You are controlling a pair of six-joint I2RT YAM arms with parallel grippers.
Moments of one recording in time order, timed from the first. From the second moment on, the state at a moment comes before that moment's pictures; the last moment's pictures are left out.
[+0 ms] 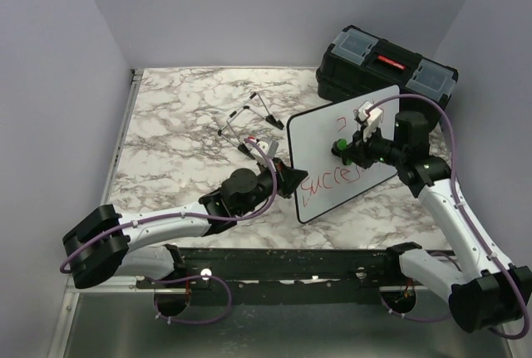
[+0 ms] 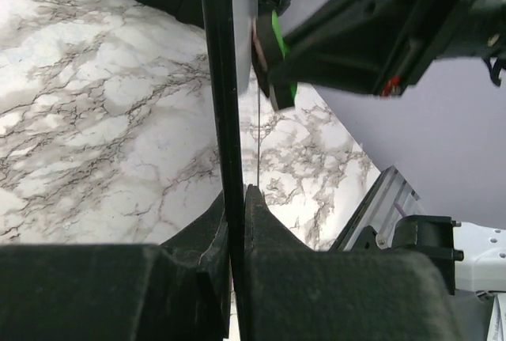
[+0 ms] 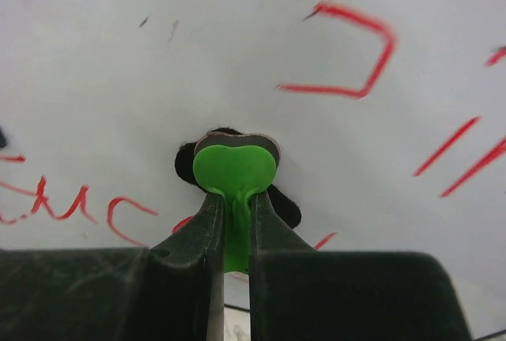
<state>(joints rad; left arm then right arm) -1.06 1.23 0.59 0.61 -0.17 -0.61 0.21 1.00 0.86 -0.45 -0.57 -0.33</state>
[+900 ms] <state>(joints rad) -1.07 1.22 0.59 0.57 -0.14 -0.56 0.20 1.03 0.96 -0.33 -0.43 -0.18</state>
